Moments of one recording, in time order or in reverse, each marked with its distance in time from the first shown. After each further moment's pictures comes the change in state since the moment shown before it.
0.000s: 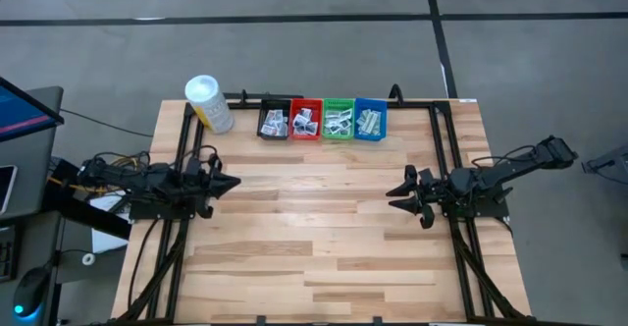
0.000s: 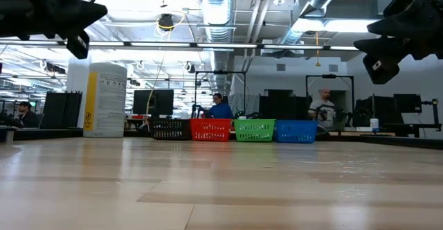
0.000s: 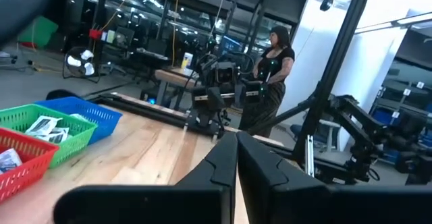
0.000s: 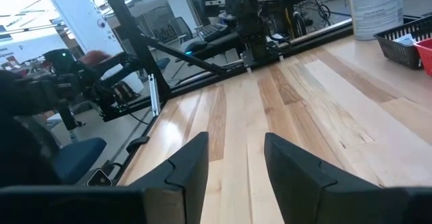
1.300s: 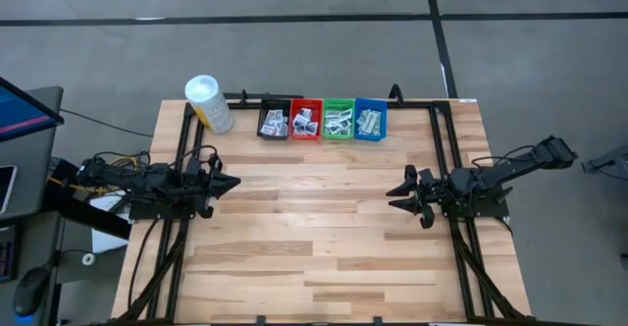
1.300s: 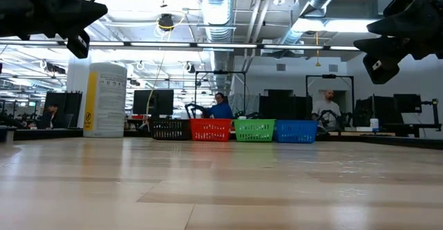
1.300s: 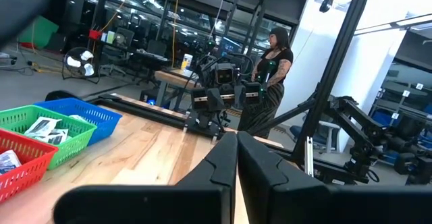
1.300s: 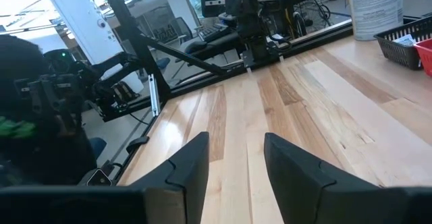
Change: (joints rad) left arm 0.000 0.015 0.000 0.016 0.000 0.000; right arm 0.000 0.000 0.000 0.000 0.000 0.000
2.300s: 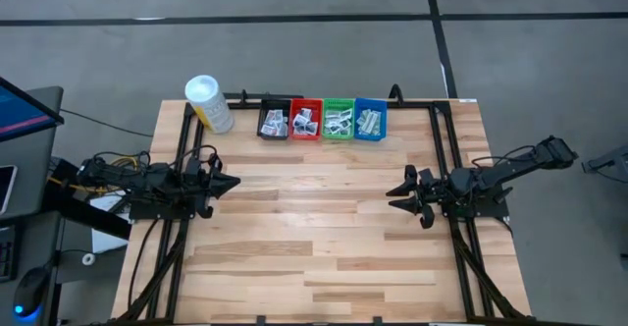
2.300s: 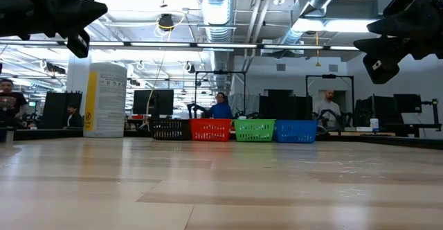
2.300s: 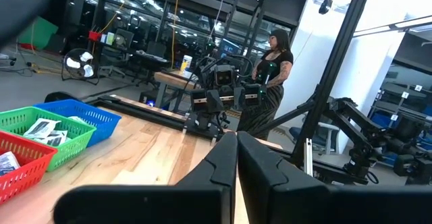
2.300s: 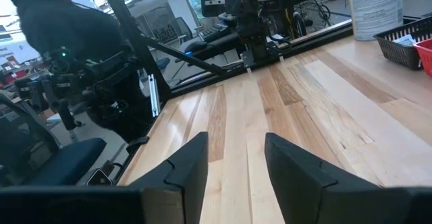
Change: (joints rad) left arm 0.000 0.000 0.000 0.006 0.000 0.000; right arm 0.000 0.000 0.000 0.000 0.000 0.000
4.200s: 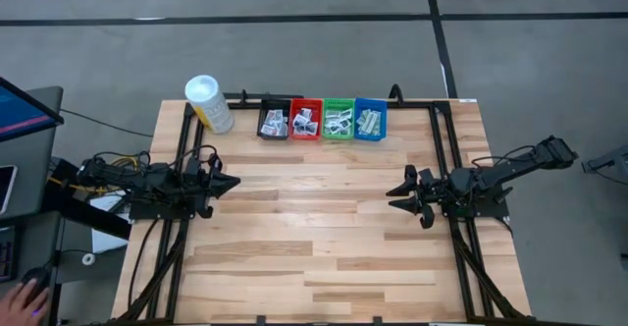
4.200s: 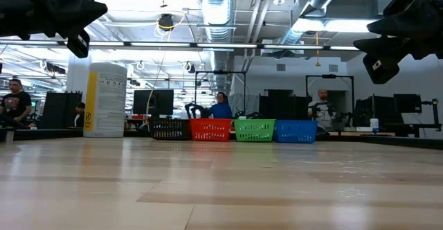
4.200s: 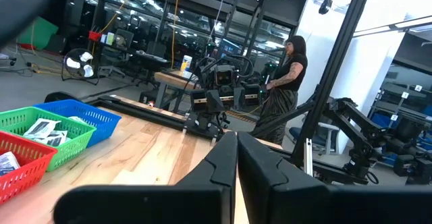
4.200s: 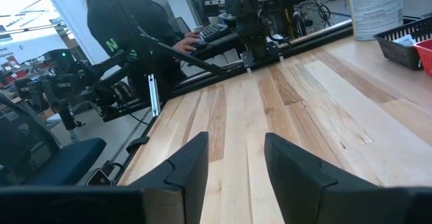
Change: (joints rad) left arm 0.000 0.000 0.000 0.000 0.000 0.000; right arm 0.000 0.000 0.000 0.000 0.000 0.000
